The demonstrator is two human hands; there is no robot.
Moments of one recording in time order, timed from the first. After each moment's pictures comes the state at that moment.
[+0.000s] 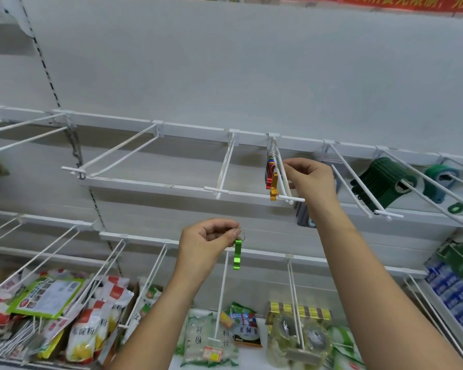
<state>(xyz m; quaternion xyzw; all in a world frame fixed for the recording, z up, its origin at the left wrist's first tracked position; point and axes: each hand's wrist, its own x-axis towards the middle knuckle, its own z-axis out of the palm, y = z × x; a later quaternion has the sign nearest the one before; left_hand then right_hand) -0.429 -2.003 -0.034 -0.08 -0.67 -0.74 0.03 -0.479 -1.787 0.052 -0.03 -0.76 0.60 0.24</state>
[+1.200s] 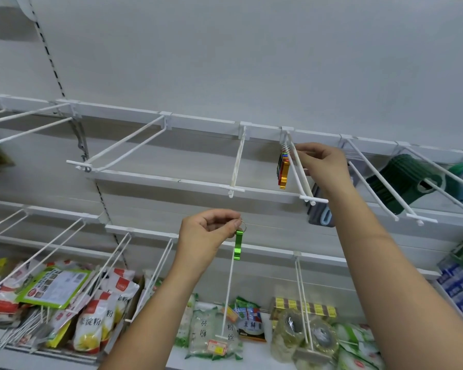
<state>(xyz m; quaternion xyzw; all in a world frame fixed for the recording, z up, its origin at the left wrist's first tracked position) -0.447 -2.017 -0.033 -0.08 -0.66 -0.75 0.04 -0.515 -1.773 0.056 -0.05 -0.78 0.59 0.22</state>
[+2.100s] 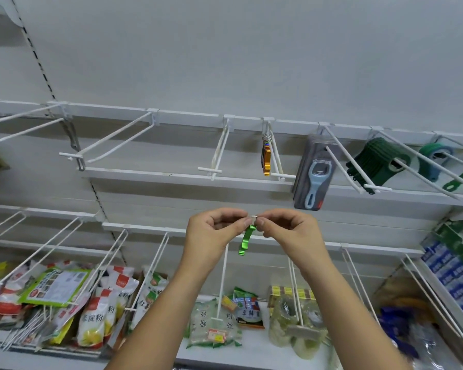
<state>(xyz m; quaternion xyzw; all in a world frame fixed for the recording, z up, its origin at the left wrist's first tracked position) -0.406 -1.989 -0.026 -0.11 -0.66 -0.74 0.01 -0.377 -1.818 -0.018 0.02 -0.75 0.65 0.13</state>
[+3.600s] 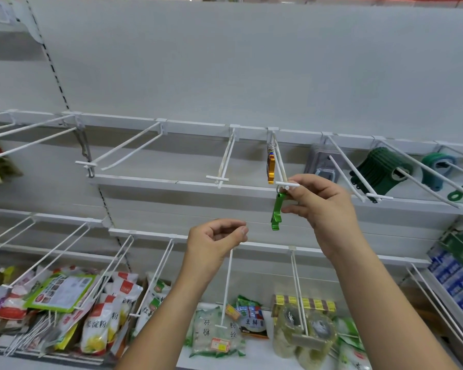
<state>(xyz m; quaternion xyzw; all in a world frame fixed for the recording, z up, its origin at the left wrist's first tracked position) -0.401 -2.000 -0.031 -0.09 -0.66 -0.75 0.01 -0.380 -1.804 0.046 0.03 -0.65 0.74 0.17</state>
